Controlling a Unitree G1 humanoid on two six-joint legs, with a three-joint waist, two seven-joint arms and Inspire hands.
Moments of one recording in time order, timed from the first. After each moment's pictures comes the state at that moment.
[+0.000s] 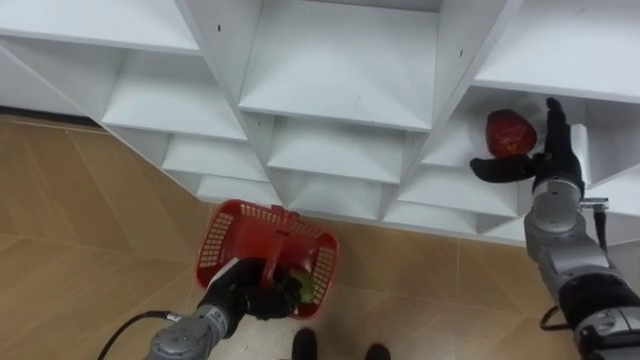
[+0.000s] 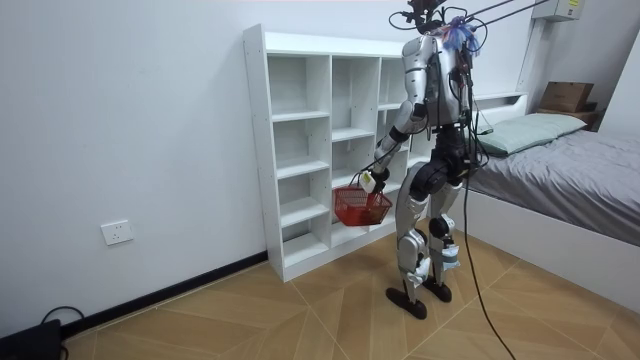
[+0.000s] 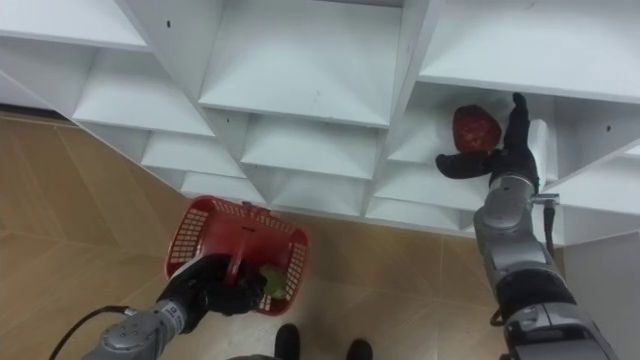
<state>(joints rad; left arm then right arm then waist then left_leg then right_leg) -0.07 0.22 -0.26 0.71 -0.19 0.00 -0.19 -0.50 -0.38 0.09 0.94 0.04 -0.09 -0.39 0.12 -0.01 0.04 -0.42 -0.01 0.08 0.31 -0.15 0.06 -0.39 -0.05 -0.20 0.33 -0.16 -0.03</state>
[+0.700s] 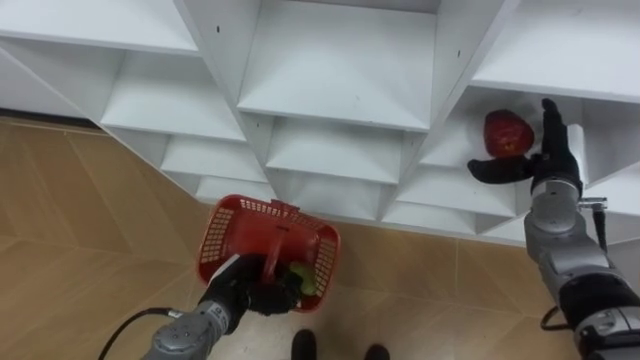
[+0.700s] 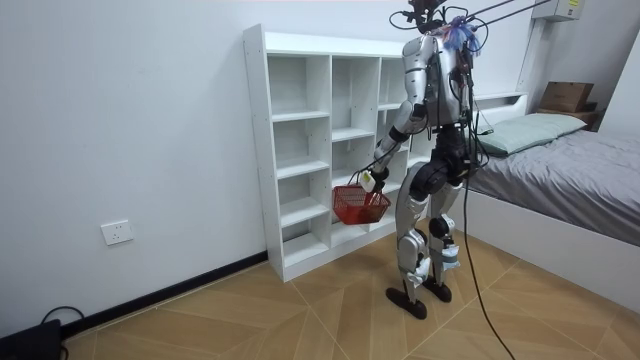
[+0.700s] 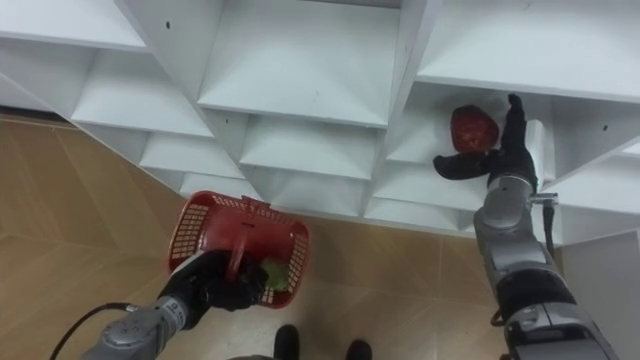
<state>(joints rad) -0.08 0.22 -0.27 0.71 -0.21 0.00 -0.19 -0.50 -0.38 0.09 0.94 0.04 -0.09 -0.37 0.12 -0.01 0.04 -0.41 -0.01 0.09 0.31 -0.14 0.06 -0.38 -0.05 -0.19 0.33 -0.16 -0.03</state>
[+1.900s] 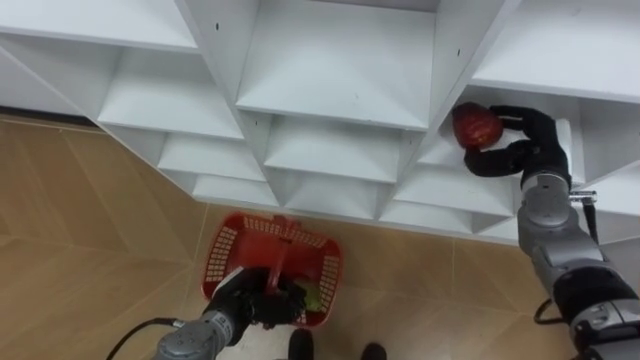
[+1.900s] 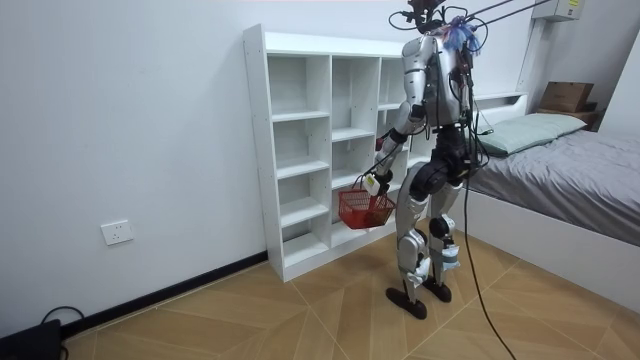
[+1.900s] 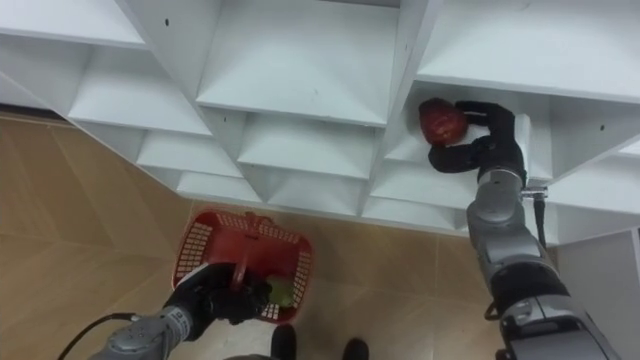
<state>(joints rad) -0.10 0.22 -0.33 0.79 -0.28 0.00 -0.18 -0.53 -0.38 0.14 0.95 0.12 -0.10 -0.35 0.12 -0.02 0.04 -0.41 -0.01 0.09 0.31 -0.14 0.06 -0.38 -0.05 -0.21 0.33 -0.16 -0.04</state>
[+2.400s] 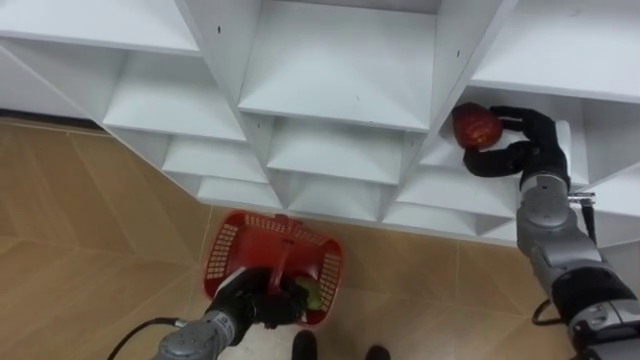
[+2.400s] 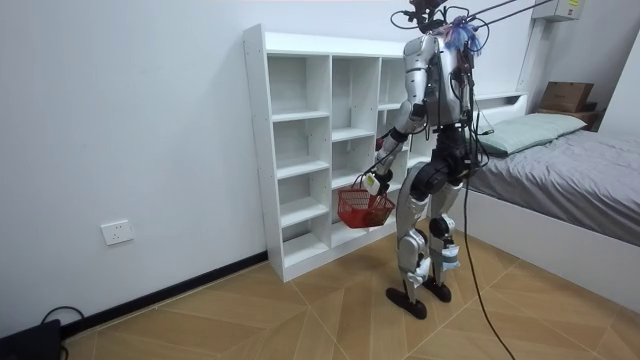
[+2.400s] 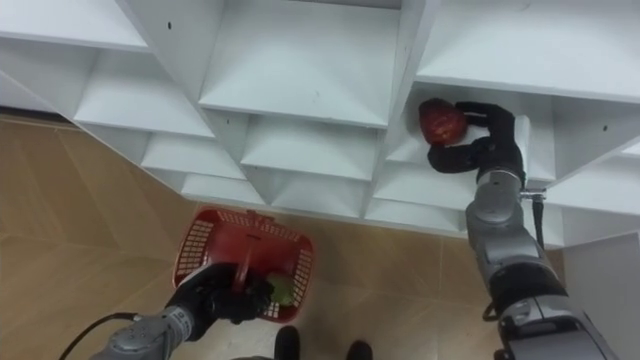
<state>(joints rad) -0.11 0.22 -0.34 0.79 -0.28 0.00 -0.18 -0.52 -0.36 0.14 0.95 0.15 -0.11 -0.36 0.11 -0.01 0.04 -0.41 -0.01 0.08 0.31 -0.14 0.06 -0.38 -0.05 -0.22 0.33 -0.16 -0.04</state>
